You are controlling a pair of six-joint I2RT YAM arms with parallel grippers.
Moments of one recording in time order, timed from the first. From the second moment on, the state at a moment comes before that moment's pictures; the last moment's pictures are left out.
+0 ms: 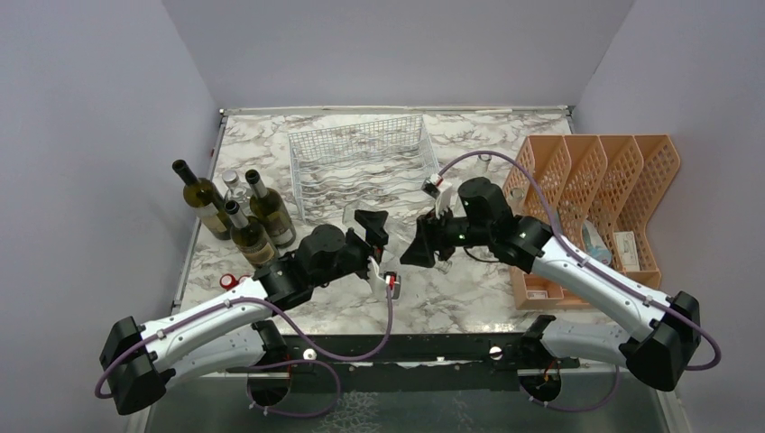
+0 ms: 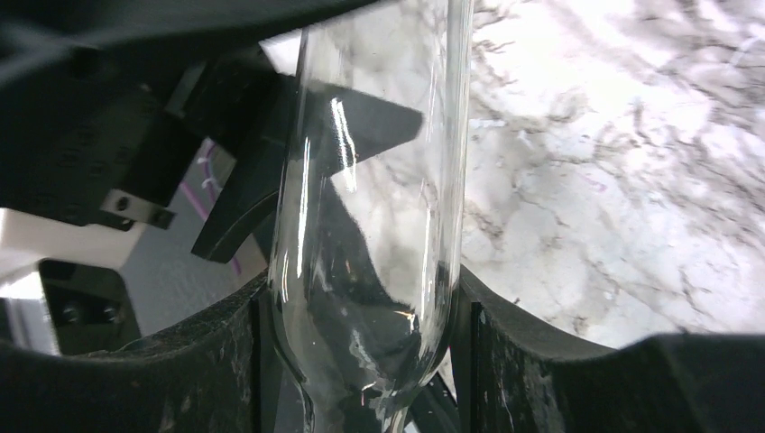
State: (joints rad) left arm -0.96 0.90 0.61 -0.06 0.08 1.24; right arm 0.78 1.14 0.95 -0.39 -0.48 0.35
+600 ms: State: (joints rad) left arm -0.96 0.68 0.59 0.10 0.11 0.83; right arm 0.77 1.06 0.87 -0.46 -0.15 0.31
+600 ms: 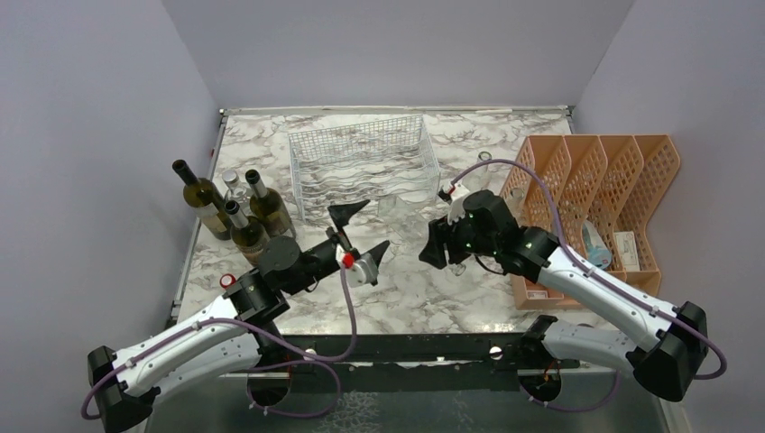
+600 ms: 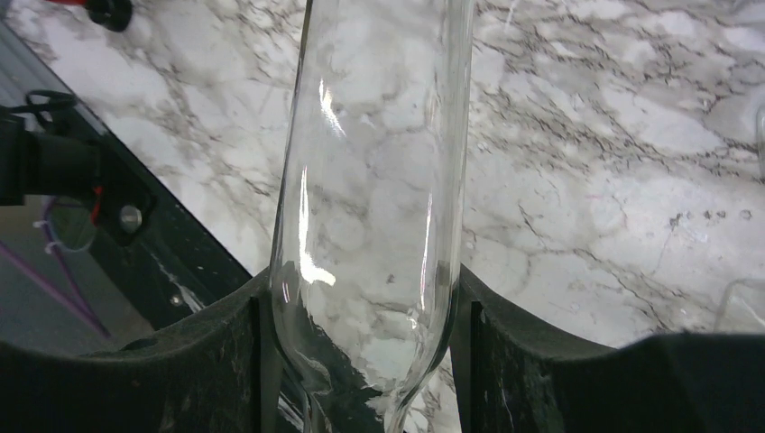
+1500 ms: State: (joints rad) left arm -0.96 0.75 0.81 -0.23 -0.42 -0.48; right arm 0.79 1.19 0.73 -0.27 0.17 0.30
